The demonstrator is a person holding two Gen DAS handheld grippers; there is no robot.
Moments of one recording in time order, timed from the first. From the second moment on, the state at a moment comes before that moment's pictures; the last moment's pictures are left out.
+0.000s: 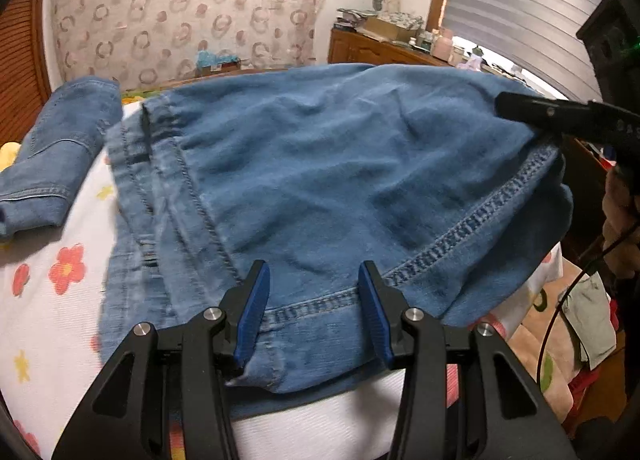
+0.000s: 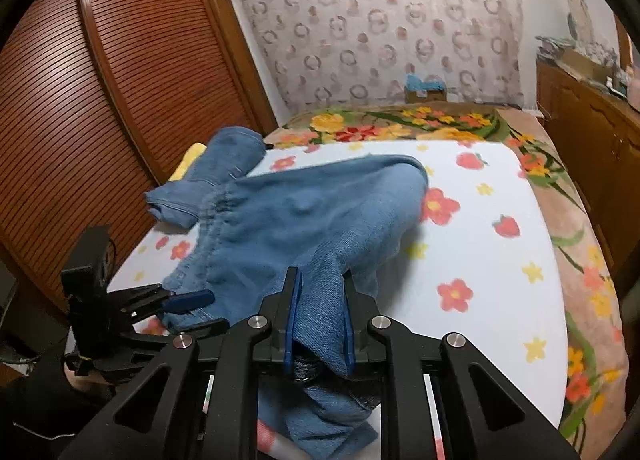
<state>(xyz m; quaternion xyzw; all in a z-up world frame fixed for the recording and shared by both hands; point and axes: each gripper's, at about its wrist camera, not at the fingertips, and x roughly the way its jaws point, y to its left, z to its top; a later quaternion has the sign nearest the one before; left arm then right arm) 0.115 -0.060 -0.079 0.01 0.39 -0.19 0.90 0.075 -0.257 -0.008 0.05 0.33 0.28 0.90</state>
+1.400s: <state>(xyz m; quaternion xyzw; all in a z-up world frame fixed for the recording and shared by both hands) 0.077 0.091 -0.020 -0.05 0.32 -0.06 0.95 0.081 -0.104 -0.011 -0.04 0.33 0.41 0.85</state>
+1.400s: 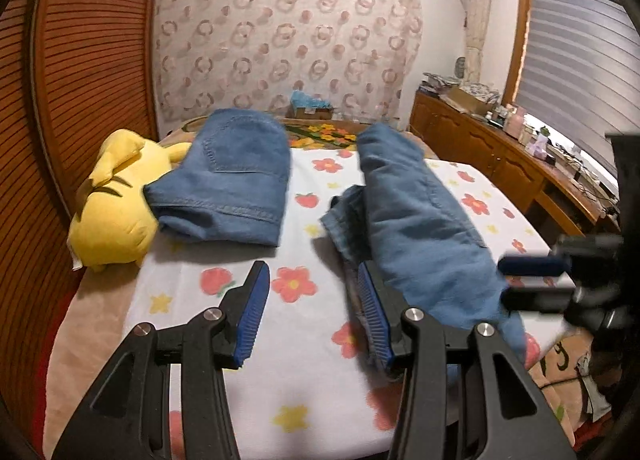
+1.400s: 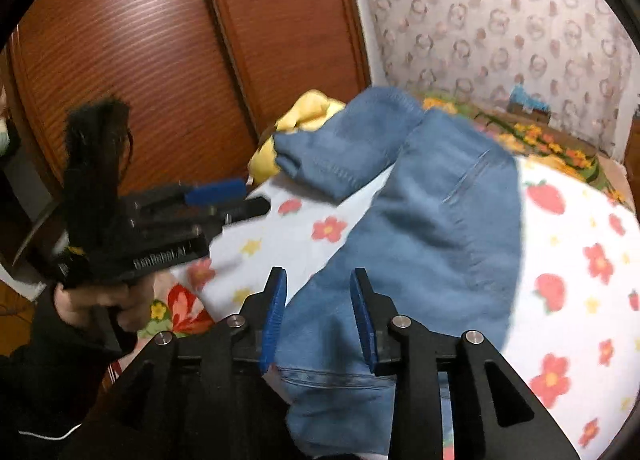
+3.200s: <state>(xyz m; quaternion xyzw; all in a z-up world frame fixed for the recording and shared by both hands) 0.175 0.042 -0.034 -0.03 0.36 -0.13 0.92 0.249 -0.117 -0.064 -0.02 0.41 0.37 0.83</state>
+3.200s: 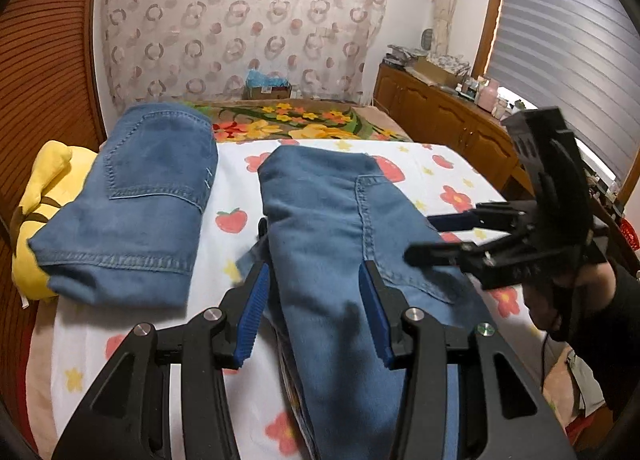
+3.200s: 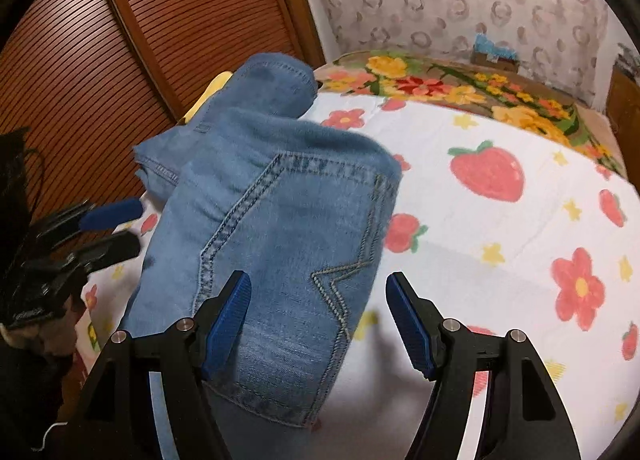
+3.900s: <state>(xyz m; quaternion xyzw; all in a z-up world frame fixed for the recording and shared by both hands) 0.191 0.047 -0.075 -0.03 0.40 -0.11 0.91 0.276 -0.104 -0.095 0.03 0.47 0.42 0.78</state>
